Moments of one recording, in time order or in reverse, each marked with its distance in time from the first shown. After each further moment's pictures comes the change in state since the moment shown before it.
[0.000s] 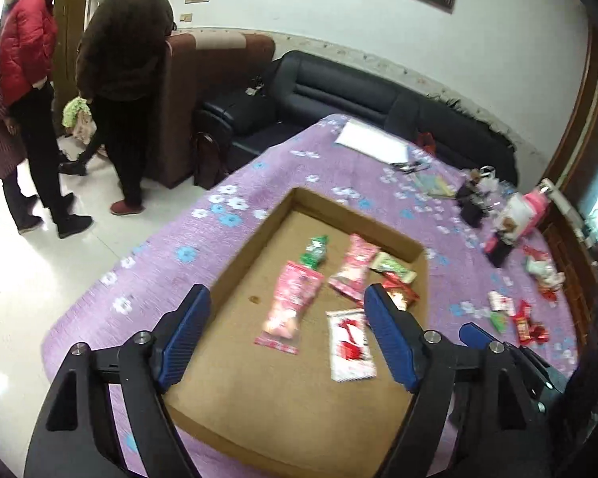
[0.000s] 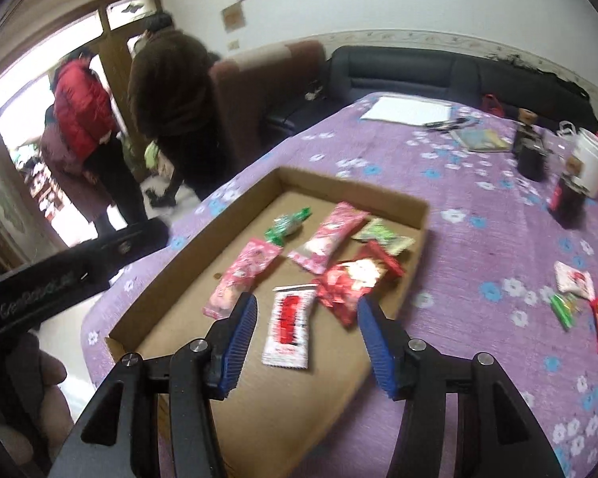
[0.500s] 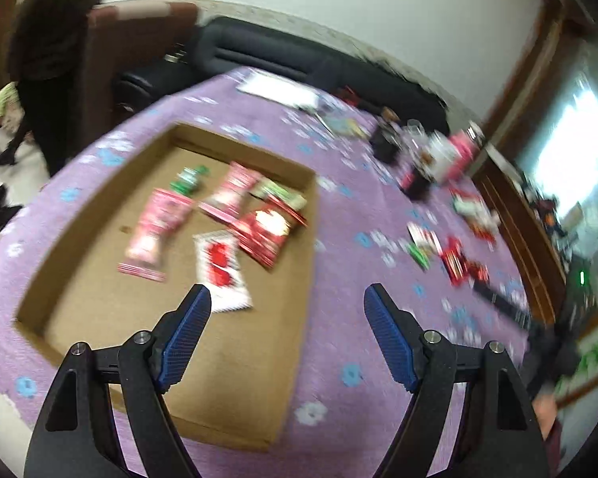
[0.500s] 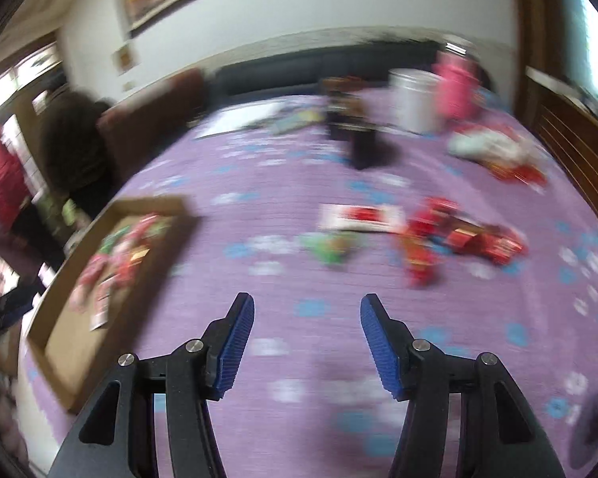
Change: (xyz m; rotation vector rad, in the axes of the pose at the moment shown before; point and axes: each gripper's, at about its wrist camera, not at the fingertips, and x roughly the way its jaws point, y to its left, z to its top) left arm 0.013 -0.077 -0.052 0.120 0.150 -0.246; right arm -0.085 -0.205 -0.062 0.314 -0.051 -0.302
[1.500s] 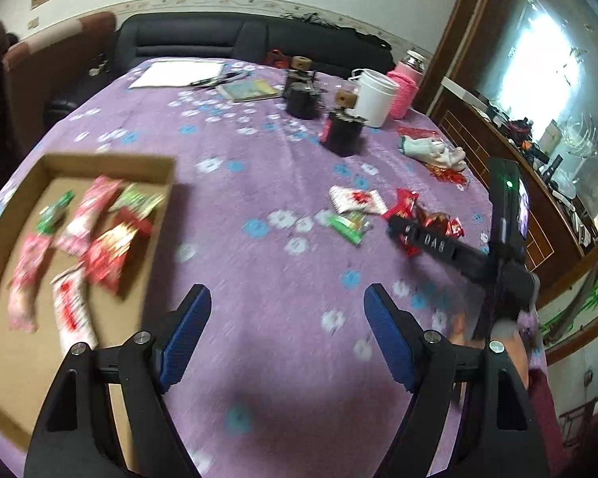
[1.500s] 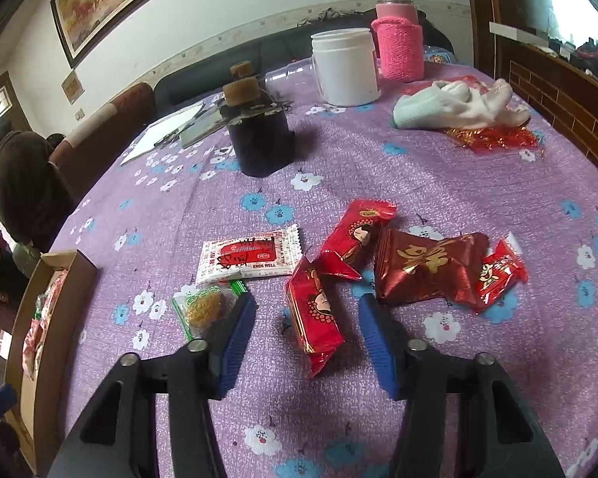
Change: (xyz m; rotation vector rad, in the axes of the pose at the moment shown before) left arm 0.068 -0.115 0.012 0.213 0.090 -0.065; right arm 0.091 -0.053 0.037 0.088 0.041 -0.007
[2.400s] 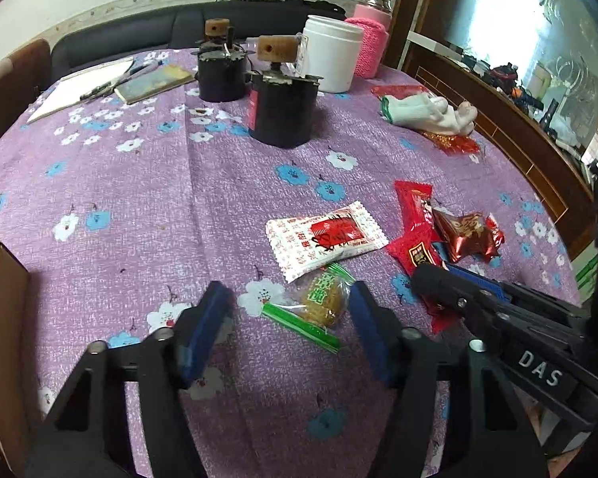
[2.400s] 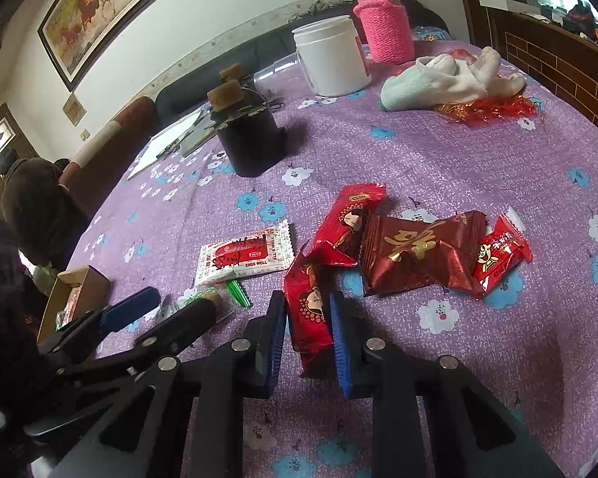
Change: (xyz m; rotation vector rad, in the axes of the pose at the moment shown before) left arm 0.135 -0.054 0.040 0.204 0.047 -0.041; right arm 0.001 -0.014 -0.002 0.081 0.017 0.060
